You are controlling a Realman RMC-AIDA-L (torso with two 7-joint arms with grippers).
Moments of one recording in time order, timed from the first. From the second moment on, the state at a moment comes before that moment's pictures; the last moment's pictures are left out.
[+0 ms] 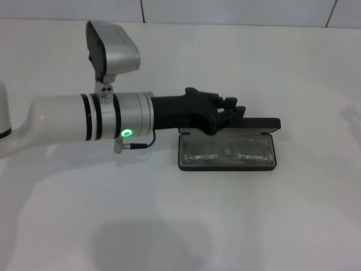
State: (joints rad) left arm -0.75 -2.10 1.41 0.35 1.31 1.11 -1.32; right arm 0.24 1.99 -0.37 -0.68 -1.38 -1.88 1.52
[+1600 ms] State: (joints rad) left arm -0.67 -2.10 1.61 0.52 1.31 1.26 -1.36; right arm 0.23 1.99 -0.37 -0.62 -1.41 -1.88 1.49
